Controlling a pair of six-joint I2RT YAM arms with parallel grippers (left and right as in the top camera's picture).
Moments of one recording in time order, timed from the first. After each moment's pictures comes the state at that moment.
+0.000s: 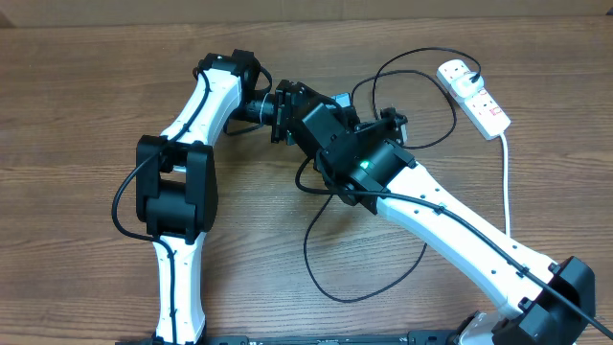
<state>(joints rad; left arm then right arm) -0.21 2.34 1.92 -1.30 1.56 -0.56 0.78 1.65 1.51 -0.83 0.59 1.99</state>
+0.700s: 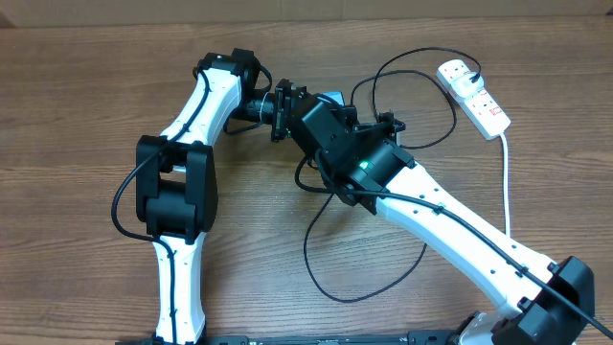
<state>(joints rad) -0.21 2.34 1.93 -1.30 1.56 -0.63 0.78 1.66 1.51 -0.78 0.56 2.09</state>
